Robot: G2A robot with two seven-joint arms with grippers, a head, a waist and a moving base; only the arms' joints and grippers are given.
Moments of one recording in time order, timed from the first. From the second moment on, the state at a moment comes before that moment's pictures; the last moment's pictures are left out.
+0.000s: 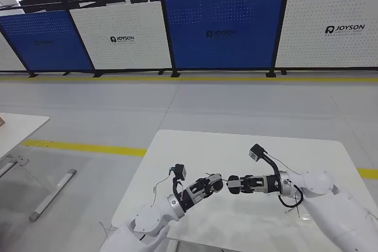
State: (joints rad) left arm 1.52 -1.11 -1.13 -1.74 -0.40 -0.18 -0.35; right arm -0.78 -1.15 0.75 -1.14 0.53 -0.32 1.22
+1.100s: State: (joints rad) left arm 1.54 -1.11 -1.14 -1.77 -0.39 -0.19 -0.35; right arm -0.78 -1.15 0.75 -1.14 0.53 -0.32 1.22
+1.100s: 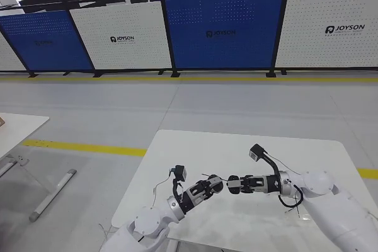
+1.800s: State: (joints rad) left arm 1.58 -1.11 -1.17 -1.79 -0.35 -0.12 -0.21; right arm -0.96 -1.08 1.00 -1.27 0.58 -0.34 1.18
